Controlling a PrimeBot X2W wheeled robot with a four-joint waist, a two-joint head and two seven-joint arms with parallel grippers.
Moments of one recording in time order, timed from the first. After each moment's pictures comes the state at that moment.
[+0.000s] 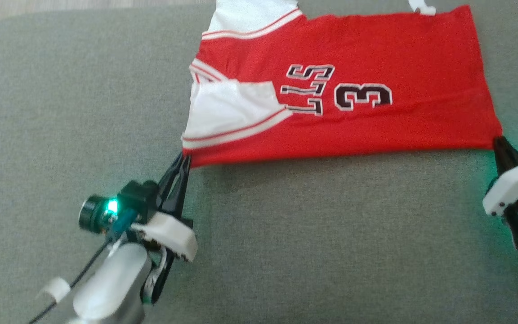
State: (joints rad) left arm -0.45 0.28 -0.69 0.45 -0.50 0.11 -0.17; right arm -0.52 -0.38 0.16 0.89 0.48 0.13 -0.04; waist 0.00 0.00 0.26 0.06
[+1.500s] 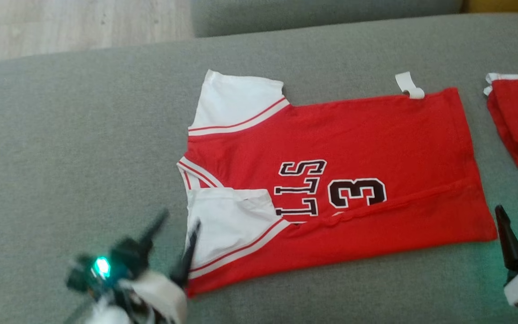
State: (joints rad) left arm -0.12 0.46 -0.75 0.04 -0.55 0.24 0.03; right arm 0.07 -0.44 0.01 0.29 0.48 0.13 -0.06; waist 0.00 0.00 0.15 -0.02
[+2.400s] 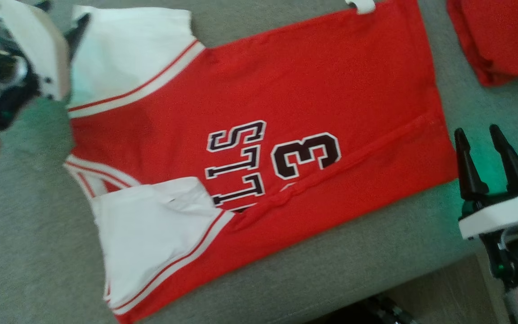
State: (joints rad) left arm -1.02 0.58 -0.65 0.45 -0.71 -0.10 0.64; right arm -0.17 -0.32 0.09 0.24 0.42 0.13 -0.14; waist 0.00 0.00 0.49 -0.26
